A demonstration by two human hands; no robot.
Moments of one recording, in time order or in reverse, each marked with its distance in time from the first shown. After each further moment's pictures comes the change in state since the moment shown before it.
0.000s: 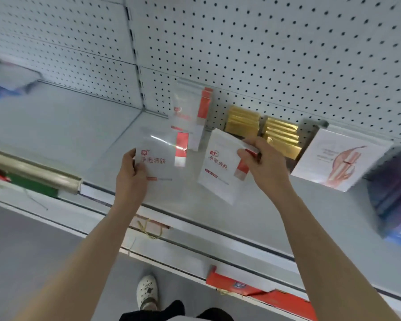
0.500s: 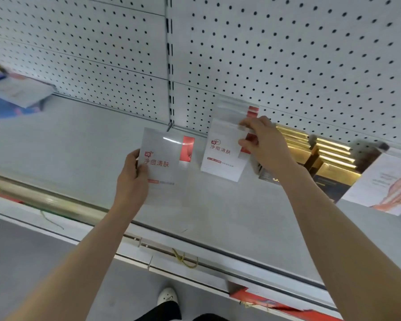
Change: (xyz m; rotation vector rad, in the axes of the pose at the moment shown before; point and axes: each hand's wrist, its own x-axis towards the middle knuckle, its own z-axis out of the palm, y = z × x) left_hand 0.132 -0.015 -0.082 0.073 -0.073 0.000; right_hand 0.136 -0.069 0.100 -0.290 -0.098 -0.164
